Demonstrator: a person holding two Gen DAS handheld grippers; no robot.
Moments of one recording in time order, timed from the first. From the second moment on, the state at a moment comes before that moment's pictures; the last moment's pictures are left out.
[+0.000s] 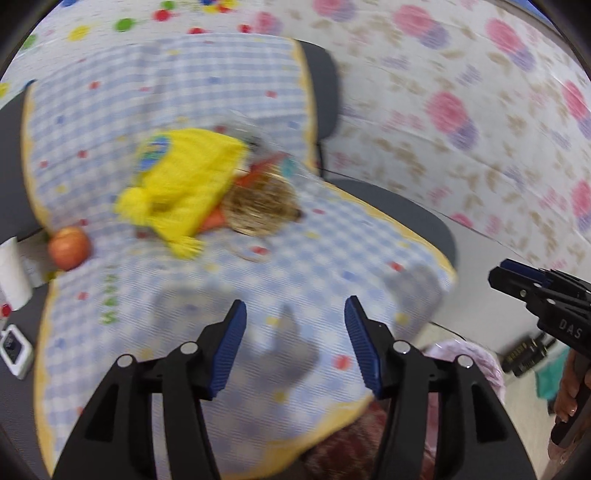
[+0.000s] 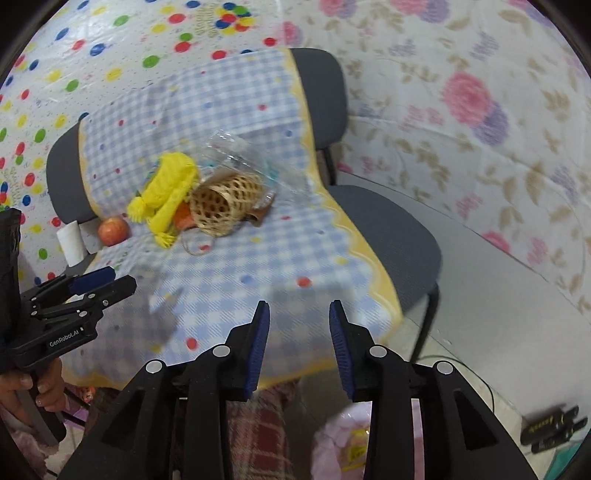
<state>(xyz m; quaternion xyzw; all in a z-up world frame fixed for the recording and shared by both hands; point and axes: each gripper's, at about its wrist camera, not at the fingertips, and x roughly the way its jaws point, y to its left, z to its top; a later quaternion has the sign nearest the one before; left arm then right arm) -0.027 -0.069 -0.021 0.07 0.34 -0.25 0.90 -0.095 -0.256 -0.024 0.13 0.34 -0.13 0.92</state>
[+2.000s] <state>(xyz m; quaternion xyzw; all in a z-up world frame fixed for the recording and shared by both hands) 0.098 0.021 0.031 0.02 0.25 -0.17 0.95 0.120 -0.235 0.015 0.05 0.31 -0.07 0.95</state>
